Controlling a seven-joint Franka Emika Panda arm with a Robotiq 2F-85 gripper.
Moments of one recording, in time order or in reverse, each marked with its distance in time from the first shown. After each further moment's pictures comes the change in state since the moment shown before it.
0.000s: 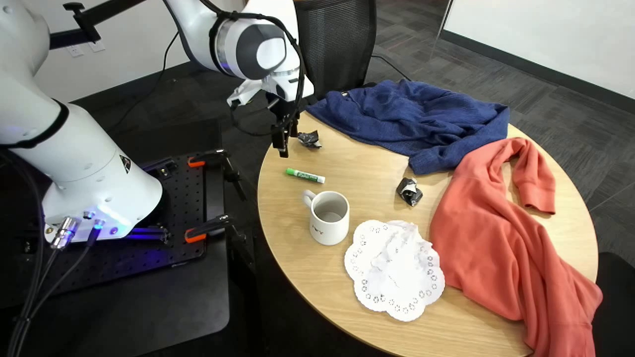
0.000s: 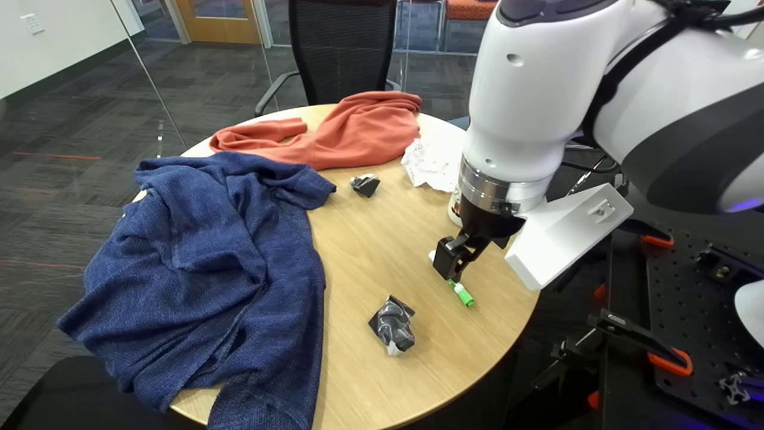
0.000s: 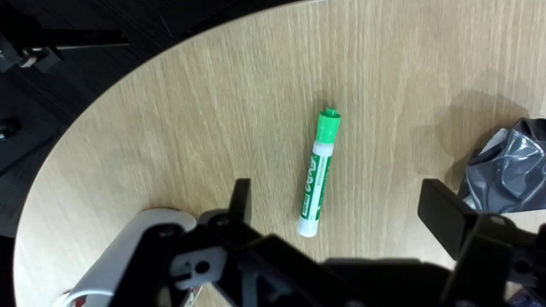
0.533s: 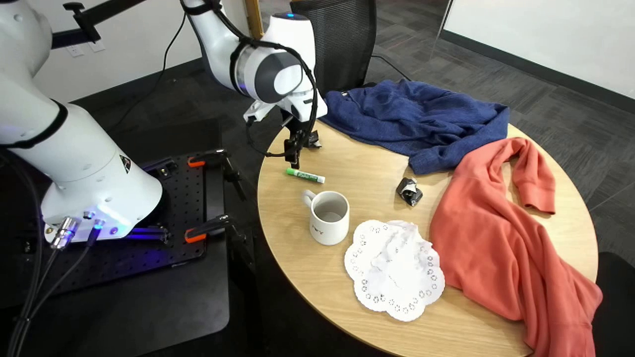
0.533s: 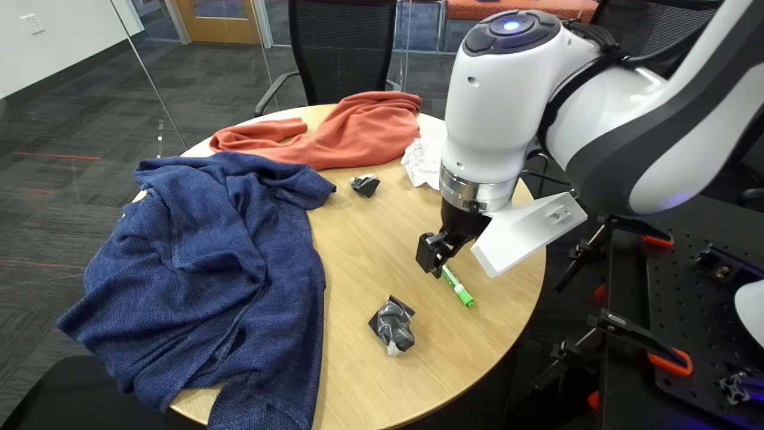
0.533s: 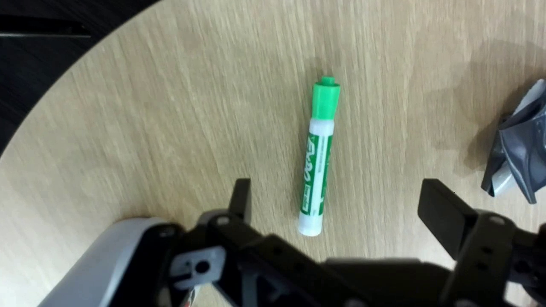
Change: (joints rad) arm -0.037 0.153 -0.047 0.092 -0.008 0.093 -0.002
